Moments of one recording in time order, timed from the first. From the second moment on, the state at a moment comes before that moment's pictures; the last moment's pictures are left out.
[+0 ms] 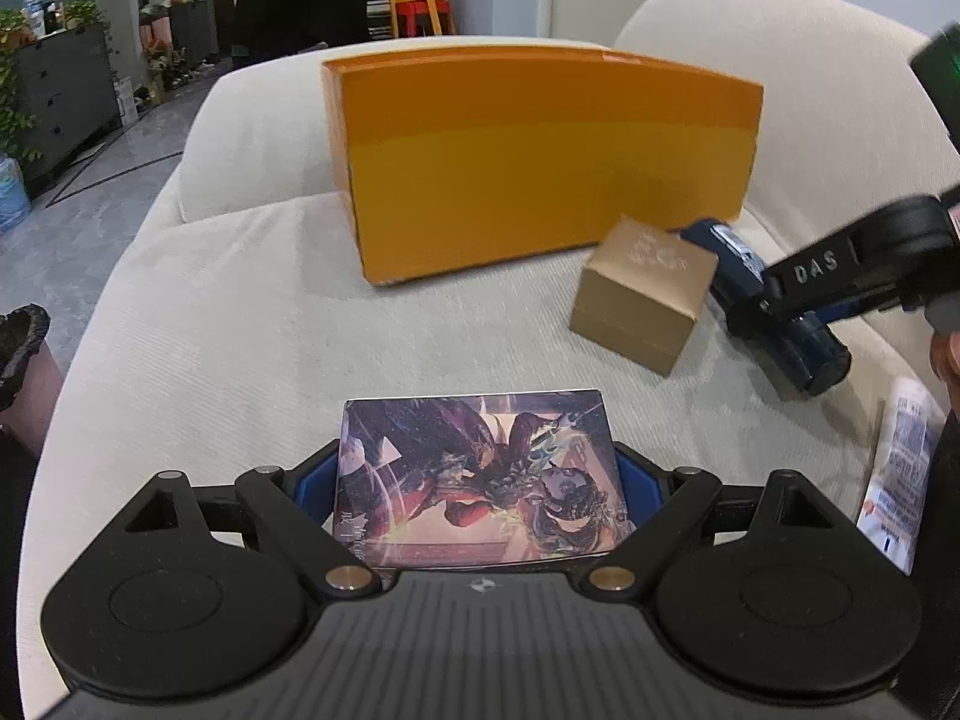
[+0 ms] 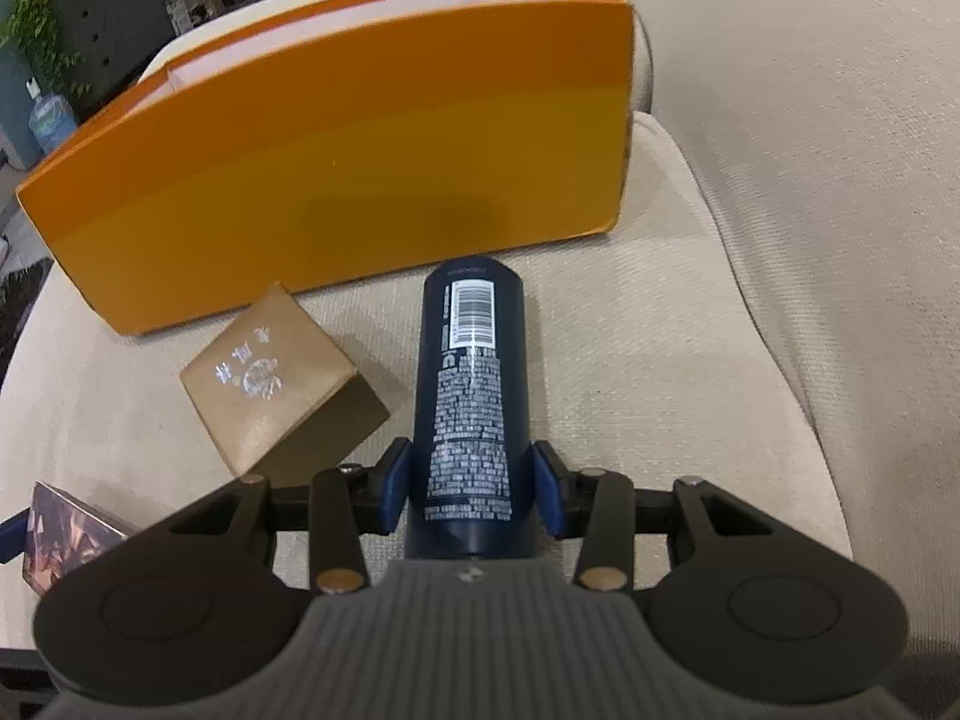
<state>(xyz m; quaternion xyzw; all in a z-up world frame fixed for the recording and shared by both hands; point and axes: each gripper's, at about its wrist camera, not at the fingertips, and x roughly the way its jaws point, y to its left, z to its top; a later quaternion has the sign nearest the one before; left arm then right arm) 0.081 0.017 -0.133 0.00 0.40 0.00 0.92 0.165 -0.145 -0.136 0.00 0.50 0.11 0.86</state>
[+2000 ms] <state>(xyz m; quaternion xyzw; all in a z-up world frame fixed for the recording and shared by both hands) 0.136 0.029 -0.015 0.02 0.31 -0.04 0.95 0.148 -0.175 0.014 0.04 0.42 0.15 0.90</state>
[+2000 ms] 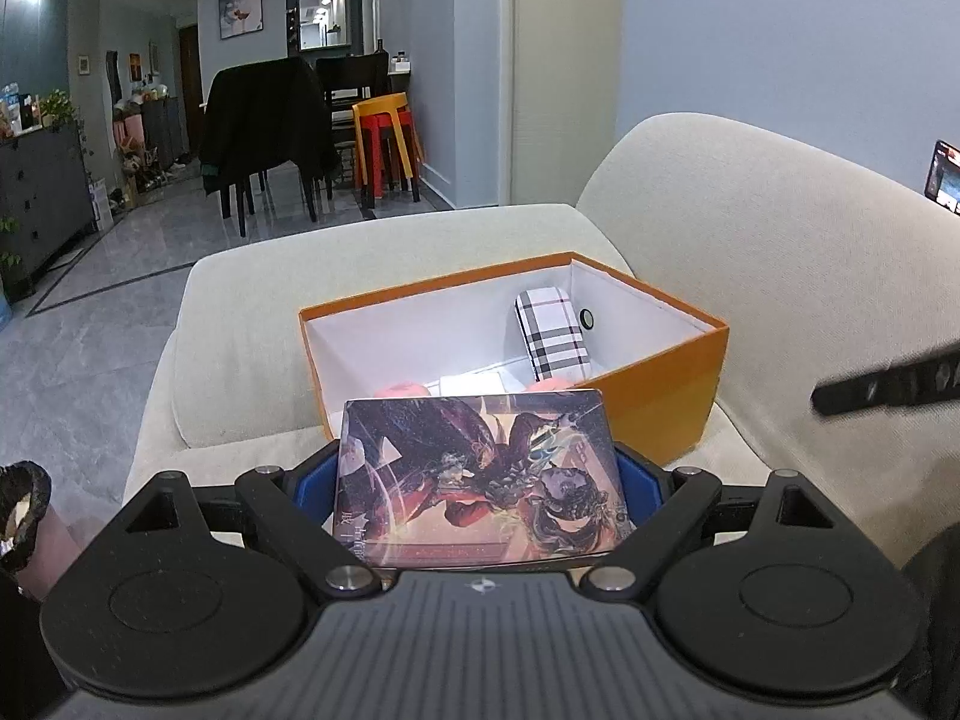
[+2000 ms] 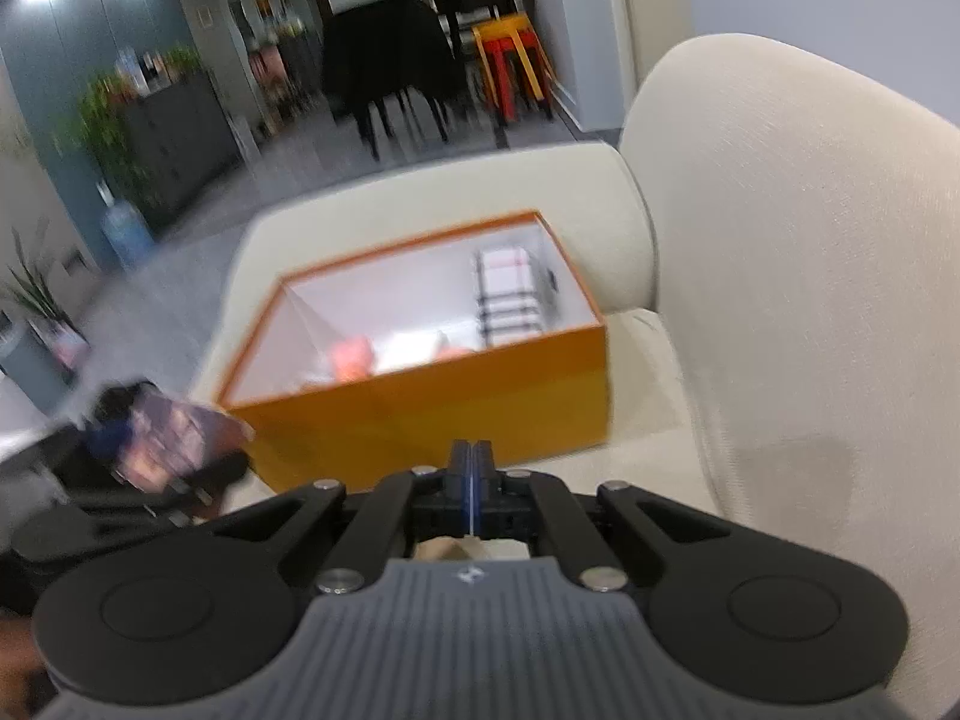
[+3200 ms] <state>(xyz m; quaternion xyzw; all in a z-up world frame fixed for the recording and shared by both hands) 0.133 0.058 -0.046 0.01 0.36 -0.02 0.93 0.193 -0.055 -0.134 -0.21 0.50 0.29 0.79</state>
